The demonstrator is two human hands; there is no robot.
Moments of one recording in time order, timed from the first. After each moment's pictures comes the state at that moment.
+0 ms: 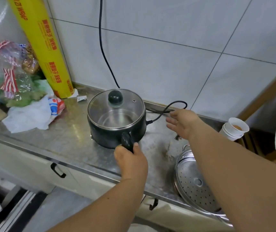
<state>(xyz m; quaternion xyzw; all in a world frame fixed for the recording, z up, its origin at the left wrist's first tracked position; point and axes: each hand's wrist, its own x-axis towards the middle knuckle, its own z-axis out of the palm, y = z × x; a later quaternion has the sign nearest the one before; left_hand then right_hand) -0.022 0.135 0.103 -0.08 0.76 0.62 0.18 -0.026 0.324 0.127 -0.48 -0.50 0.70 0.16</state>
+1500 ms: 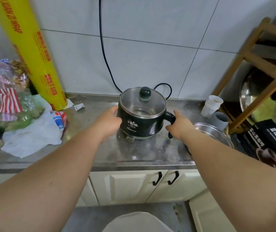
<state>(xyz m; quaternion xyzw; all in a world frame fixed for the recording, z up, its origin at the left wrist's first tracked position) -0.208 0.046 0.140 0.34 0.77 0.43 0.33 -0.015 0.164 0.149 -0.59 -0.77 0.25 0.06</state>
